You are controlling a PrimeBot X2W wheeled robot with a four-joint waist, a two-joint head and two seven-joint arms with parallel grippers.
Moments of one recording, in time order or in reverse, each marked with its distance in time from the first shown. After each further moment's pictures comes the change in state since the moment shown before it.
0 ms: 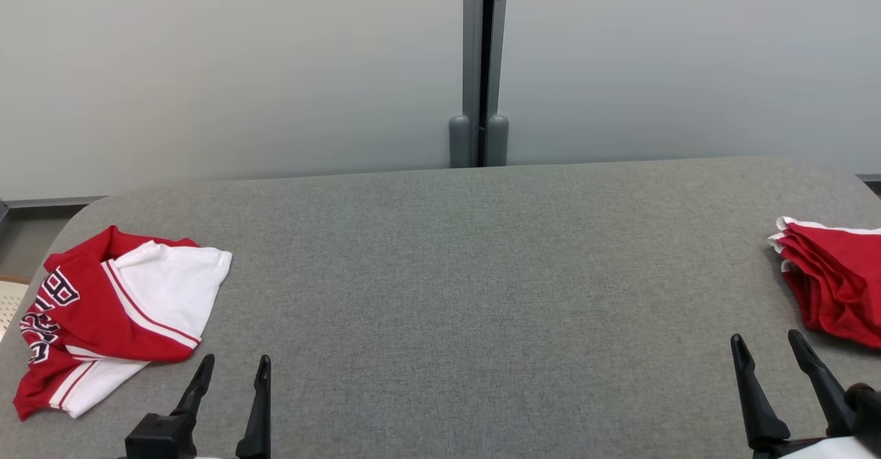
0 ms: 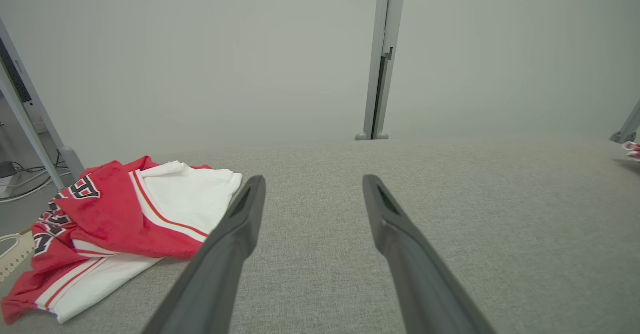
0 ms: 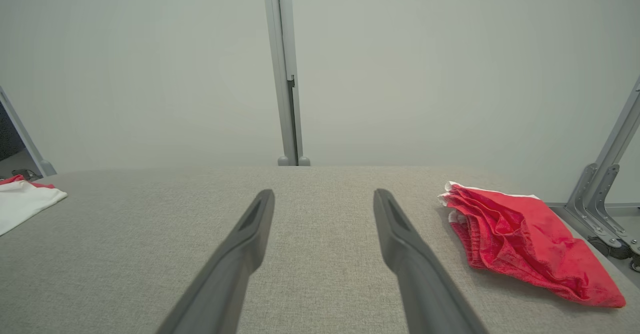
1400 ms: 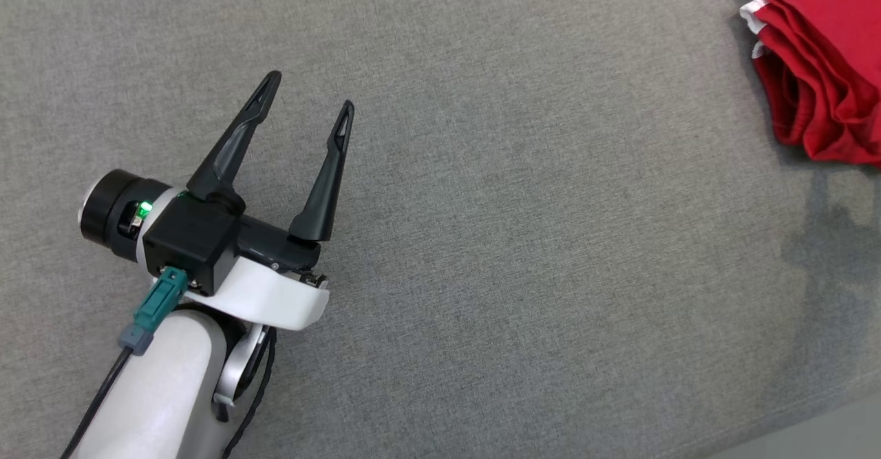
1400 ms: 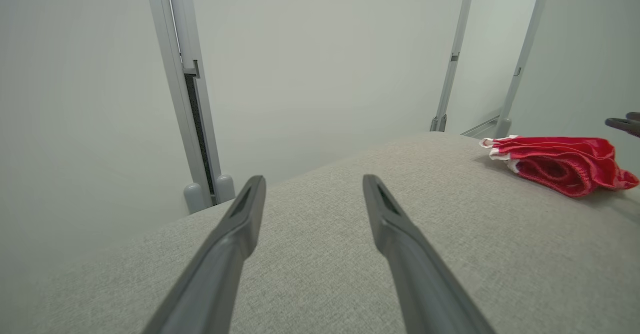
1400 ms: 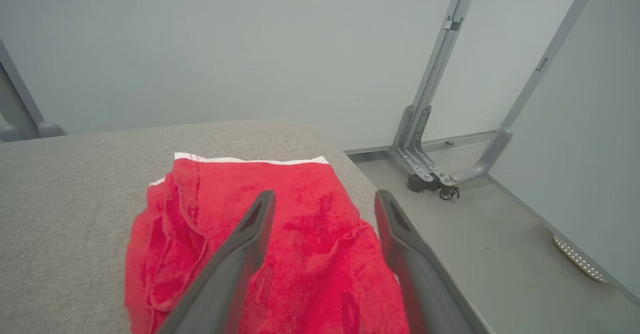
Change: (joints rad) left arm -0.528 -0.003 -0.097 -0.174 0.151 -0.143 0.067; right arm -0.838 -0.313 0.029 0.845 0.207 0.000 -0.307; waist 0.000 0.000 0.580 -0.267
